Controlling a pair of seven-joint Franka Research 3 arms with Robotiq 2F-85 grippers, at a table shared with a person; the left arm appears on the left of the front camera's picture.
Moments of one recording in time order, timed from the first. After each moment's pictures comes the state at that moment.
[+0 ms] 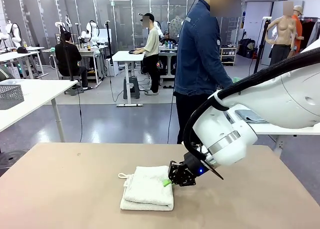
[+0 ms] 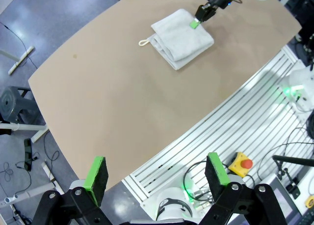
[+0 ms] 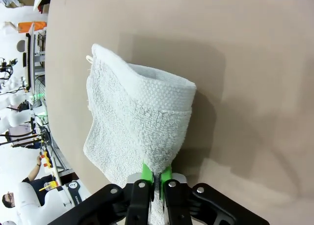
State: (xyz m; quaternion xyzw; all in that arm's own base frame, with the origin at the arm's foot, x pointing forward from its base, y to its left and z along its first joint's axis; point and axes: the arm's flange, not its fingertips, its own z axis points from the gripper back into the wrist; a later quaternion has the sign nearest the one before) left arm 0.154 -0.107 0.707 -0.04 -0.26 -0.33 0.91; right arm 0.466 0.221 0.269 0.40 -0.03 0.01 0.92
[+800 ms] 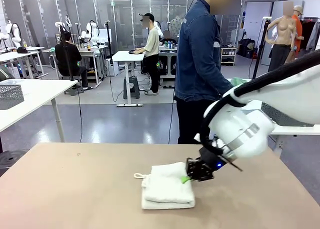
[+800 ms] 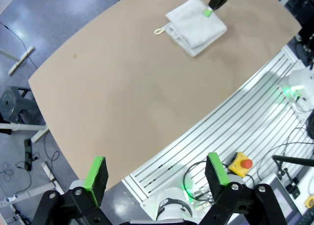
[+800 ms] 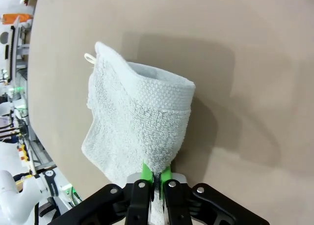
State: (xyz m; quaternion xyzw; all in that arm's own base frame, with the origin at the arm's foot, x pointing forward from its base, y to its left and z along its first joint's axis) left arm 0.154 -0.107 0.707 -0.04 -0.26 -0.33 0.91; right arm 0.471 0.149 0.299 0.34 -0.05 0.05 0.94
